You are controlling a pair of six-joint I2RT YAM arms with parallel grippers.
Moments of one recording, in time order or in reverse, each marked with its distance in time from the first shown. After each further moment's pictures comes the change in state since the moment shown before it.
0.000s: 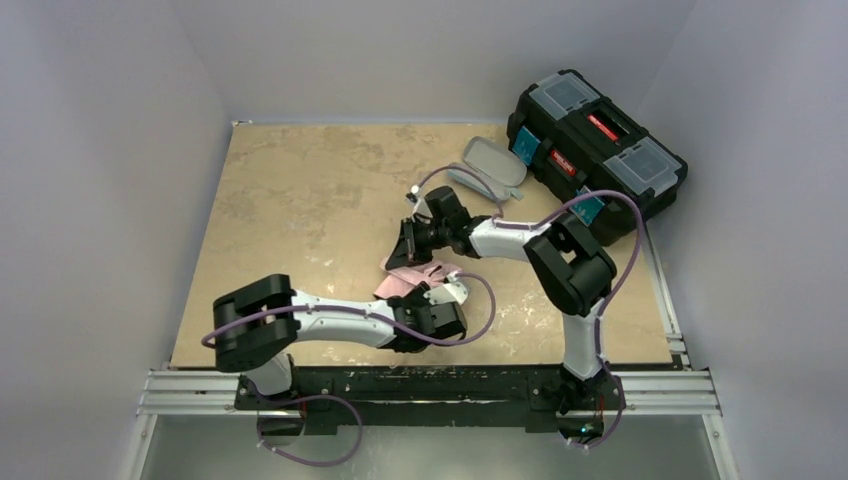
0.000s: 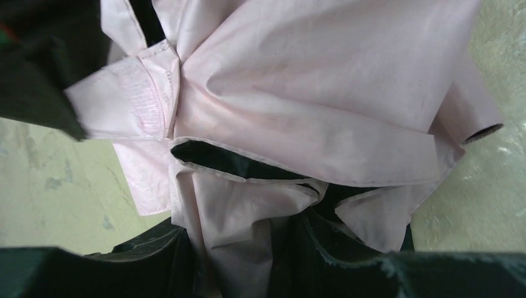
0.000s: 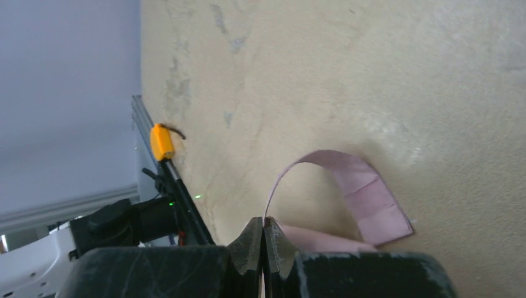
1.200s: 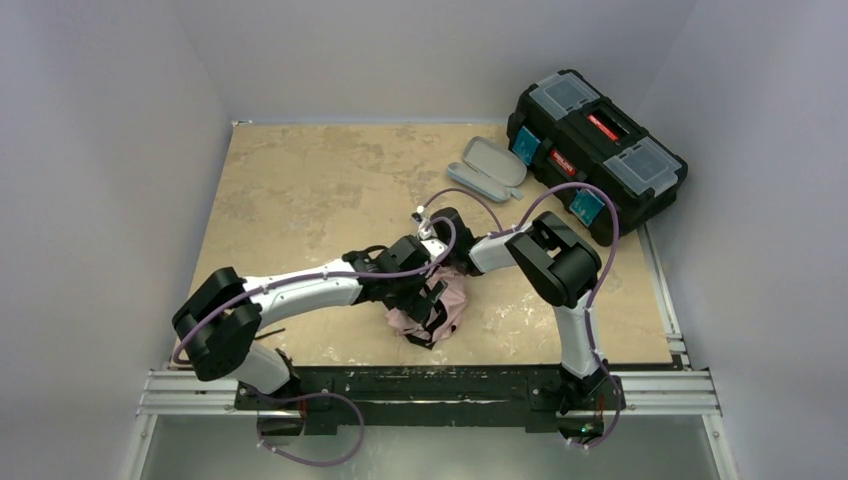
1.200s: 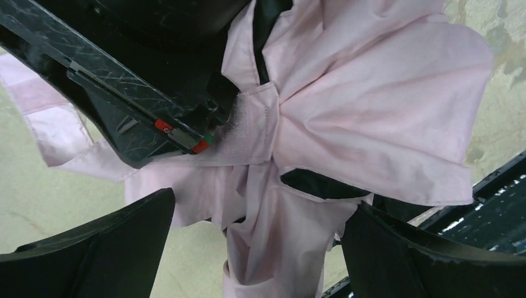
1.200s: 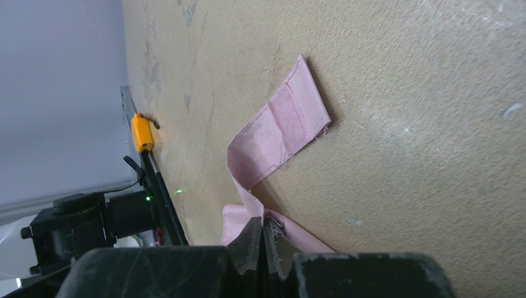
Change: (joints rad) left arm 0.334 -0.121 0.036 -0.022 0.562 0.076; right arm 0.004 0.135 -0.154 0.266 -0.022 0.036
